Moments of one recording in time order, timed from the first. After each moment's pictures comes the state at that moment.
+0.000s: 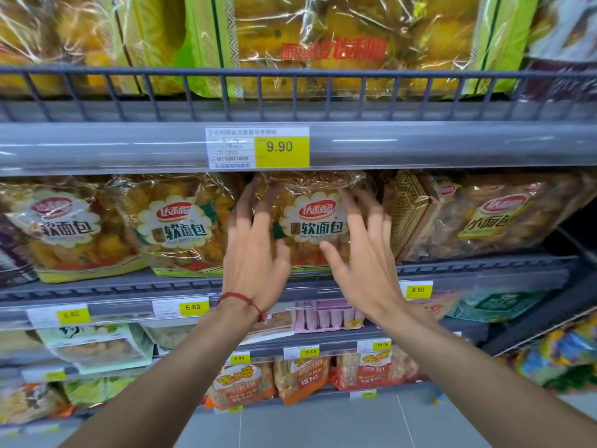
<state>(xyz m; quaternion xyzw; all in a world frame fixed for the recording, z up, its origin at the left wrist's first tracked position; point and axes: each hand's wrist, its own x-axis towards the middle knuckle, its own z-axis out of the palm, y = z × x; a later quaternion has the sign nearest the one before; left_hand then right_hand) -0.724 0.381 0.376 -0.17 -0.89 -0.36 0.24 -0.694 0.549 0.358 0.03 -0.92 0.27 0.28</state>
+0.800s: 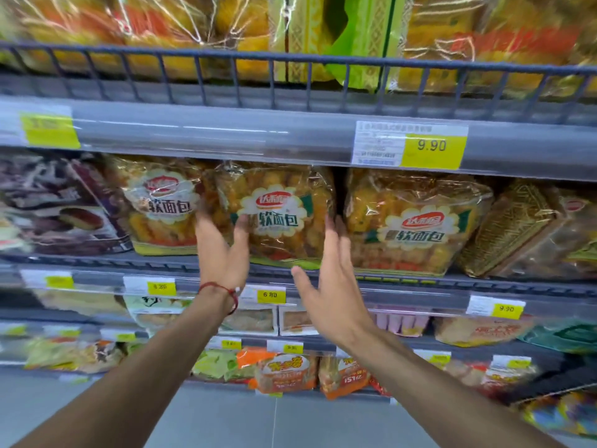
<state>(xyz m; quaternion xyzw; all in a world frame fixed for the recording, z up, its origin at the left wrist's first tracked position) -0.760 0.227 0.347 0.10 -0.81 -0.55 0.20 -0.698 0.389 0.344 0.05 -0.89 0.45 0.06</state>
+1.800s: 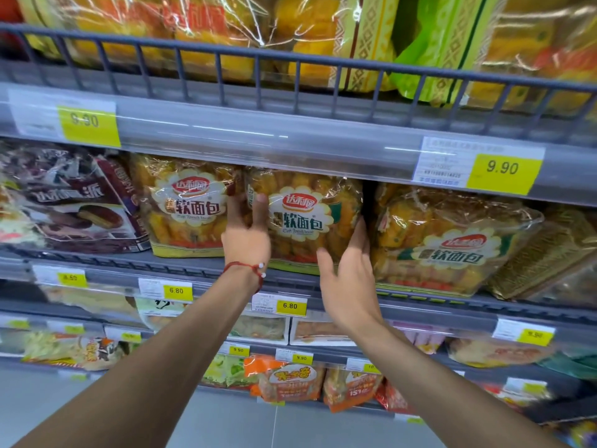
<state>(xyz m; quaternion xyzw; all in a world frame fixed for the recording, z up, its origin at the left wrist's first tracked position) -0.791 0.221 0.358 0.14 -0.75 -0.63 0.17 -0.737 0.361 0.343 -0.06 -0.89 0.45 0.10</state>
